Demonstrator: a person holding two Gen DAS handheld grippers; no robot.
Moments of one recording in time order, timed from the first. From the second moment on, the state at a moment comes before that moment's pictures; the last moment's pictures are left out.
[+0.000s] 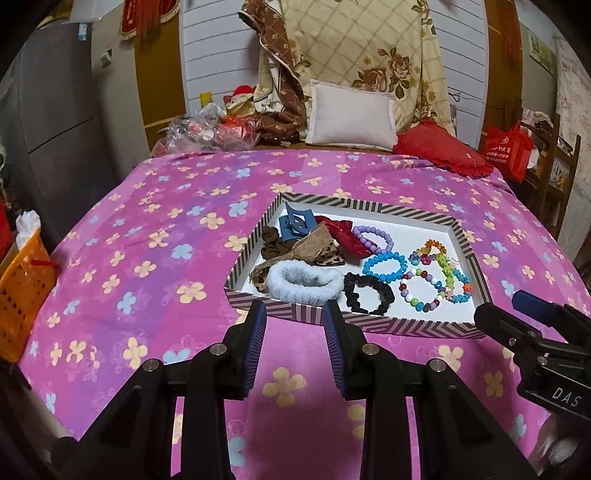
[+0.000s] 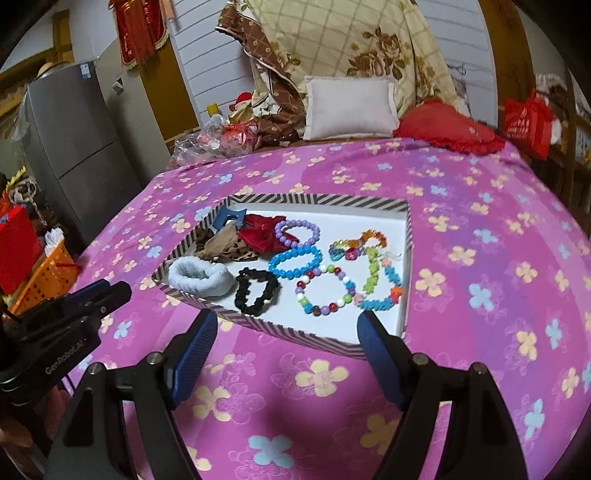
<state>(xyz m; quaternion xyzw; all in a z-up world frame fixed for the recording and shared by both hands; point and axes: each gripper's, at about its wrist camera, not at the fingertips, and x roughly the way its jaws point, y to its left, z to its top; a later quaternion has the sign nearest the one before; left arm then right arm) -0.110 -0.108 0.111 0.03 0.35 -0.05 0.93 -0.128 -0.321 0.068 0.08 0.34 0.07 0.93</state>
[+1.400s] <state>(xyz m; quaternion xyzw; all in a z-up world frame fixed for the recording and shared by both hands) -0.103 -0.102 0.111 0.03 0.37 -0.03 0.93 -0.140 -0.319 0.073 0.06 0.32 0.02 0.94</state>
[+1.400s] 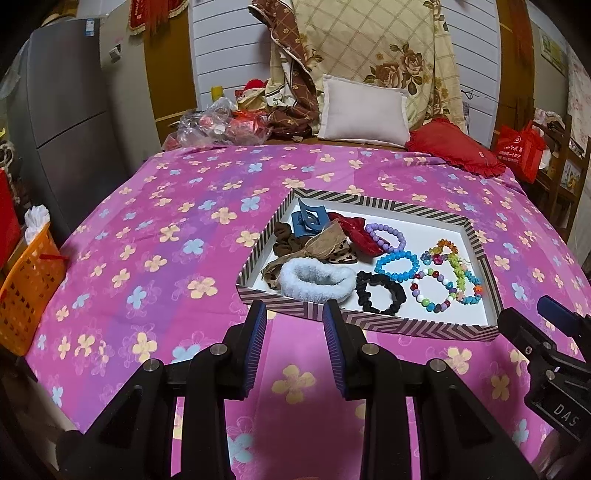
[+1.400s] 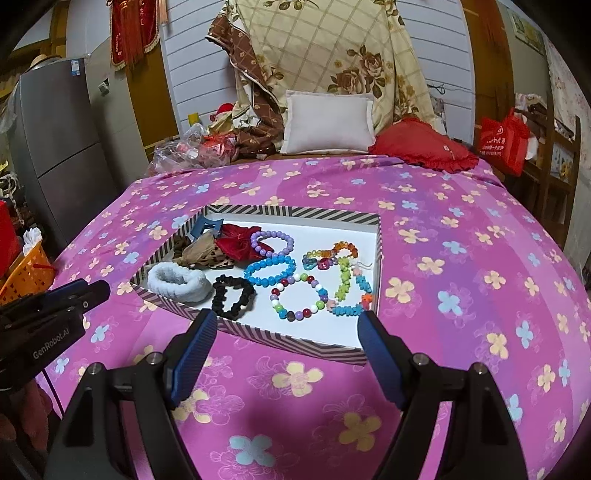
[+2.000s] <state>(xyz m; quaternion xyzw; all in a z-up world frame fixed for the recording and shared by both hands) -0.101 -0.113 0.112 0.03 0.37 -0.04 0.93 -0.138 -0.317 0.074 0.05 0.32 0.01 0.95</state>
